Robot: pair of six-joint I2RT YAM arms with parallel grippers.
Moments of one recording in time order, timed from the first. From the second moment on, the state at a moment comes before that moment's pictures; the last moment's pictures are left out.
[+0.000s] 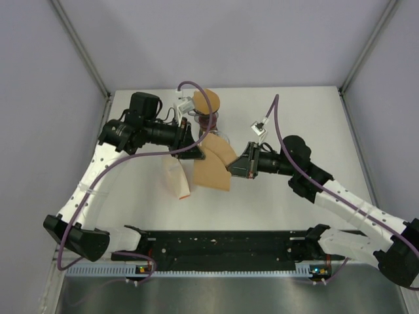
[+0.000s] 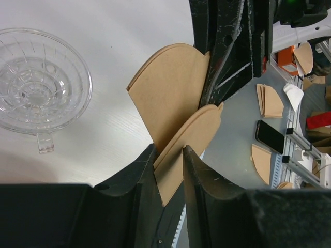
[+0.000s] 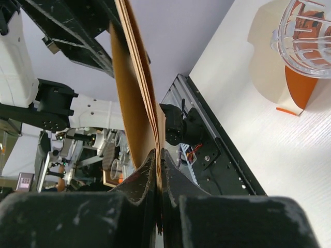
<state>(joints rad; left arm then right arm) -0.40 1.30 1.53 -0.96 0.93 0.00 0.71 1.02 0.79 0.12 -0.61 0.95</state>
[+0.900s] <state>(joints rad) -0.41 1.38 1.44 -0.96 0.87 0.15 0.71 1.02 0.87 -0.13 -0.44 0.72</state>
